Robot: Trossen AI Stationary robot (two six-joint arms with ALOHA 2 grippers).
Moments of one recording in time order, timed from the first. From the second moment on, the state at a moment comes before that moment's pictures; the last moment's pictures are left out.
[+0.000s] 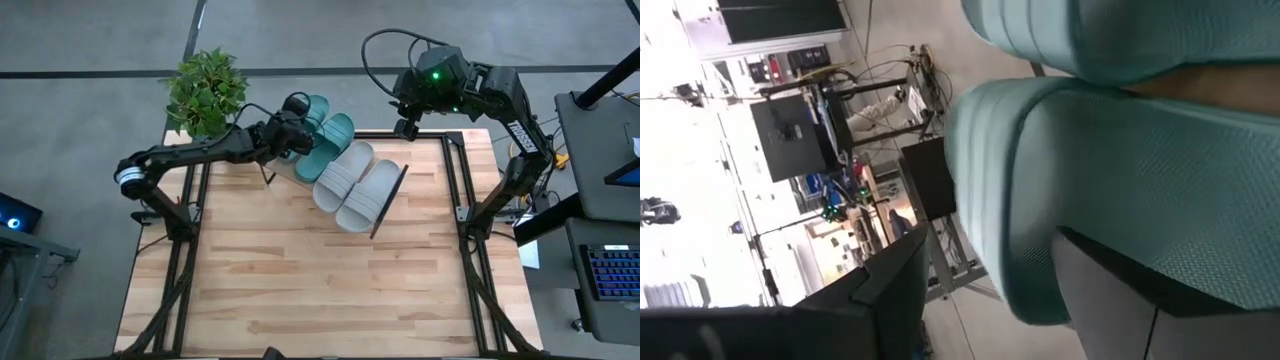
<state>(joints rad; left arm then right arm) 0.39 1.55 1.28 -0.22 -0.67 1.38 -0.41 1.63 2.35 -1.44 0.28 -0.31</state>
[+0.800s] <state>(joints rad) 0.41 1.65 1.27 -0.06 -0.69 1.42 -0.41 1.63 2.35 -1.45 0.28 -0.31</state>
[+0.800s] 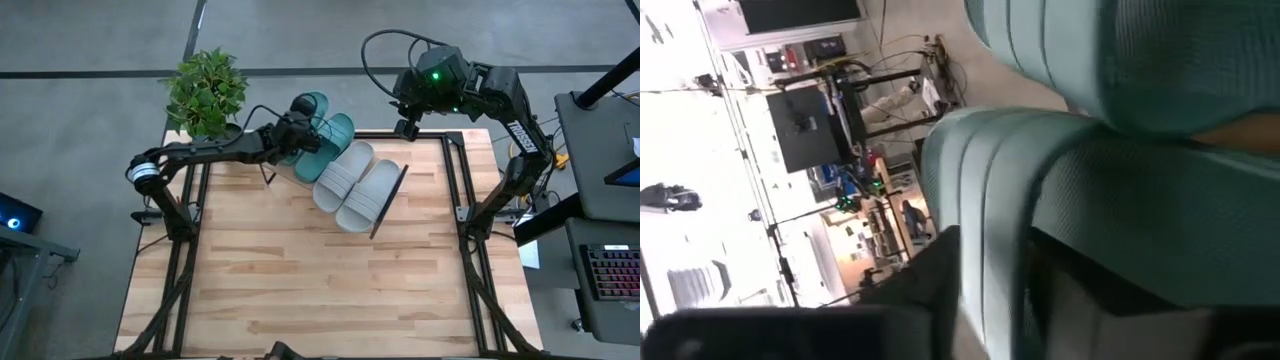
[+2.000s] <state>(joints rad) 0.39 1.60 1.27 -0.12 -0.52 1.26 -0.41 1.63 2.35 -1.46 0.28 -0.32</state>
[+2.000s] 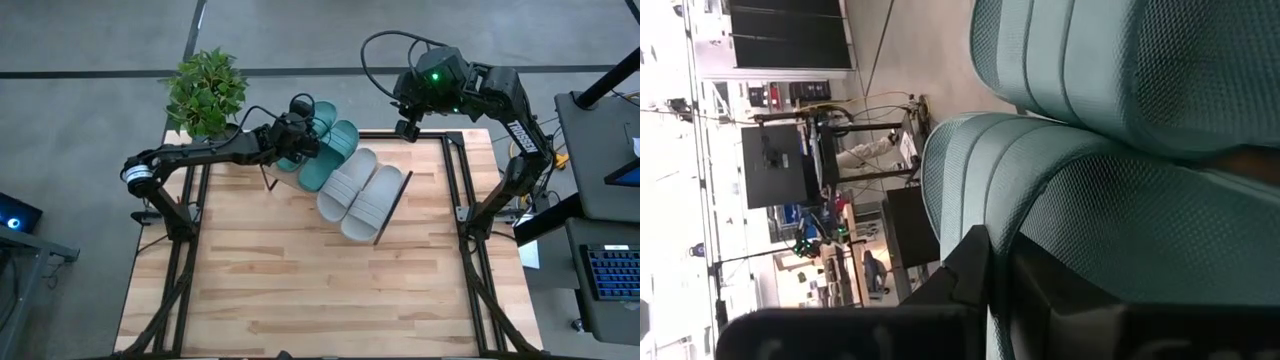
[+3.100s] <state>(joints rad) 0.36 1.36 1.27 -0.46 -0.03 0.67 -0.41 1.63 2.35 -1.45 0.23 -0.30</state>
